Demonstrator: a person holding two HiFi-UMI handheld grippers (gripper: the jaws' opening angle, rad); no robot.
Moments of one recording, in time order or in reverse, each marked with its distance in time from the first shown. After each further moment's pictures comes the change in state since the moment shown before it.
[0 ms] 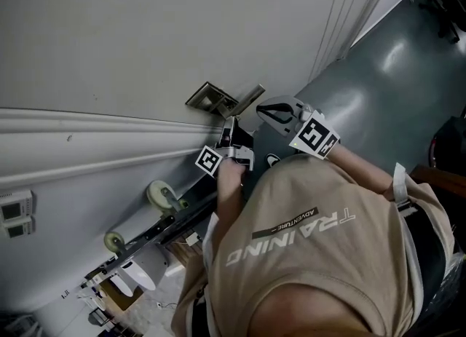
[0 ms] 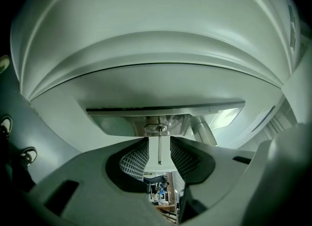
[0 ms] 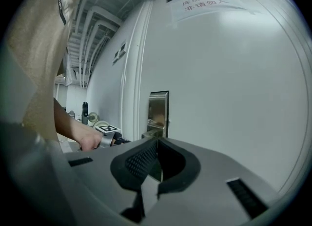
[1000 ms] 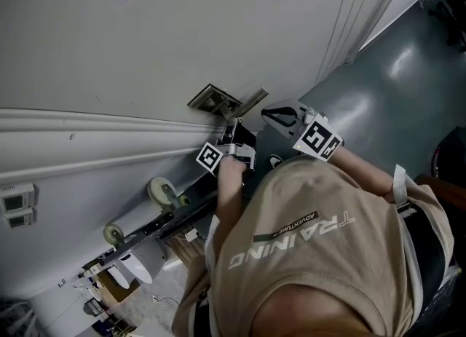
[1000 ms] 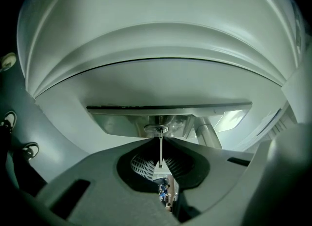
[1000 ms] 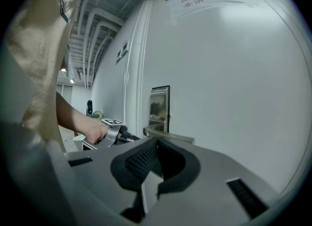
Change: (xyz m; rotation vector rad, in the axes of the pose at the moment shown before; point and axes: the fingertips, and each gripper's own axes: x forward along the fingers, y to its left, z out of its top) left arm 0.007 0.003 0.000 -0.027 -0.022 0.059; right arm -0.002 -0.001 -0.016 0.003 0.020 0.059
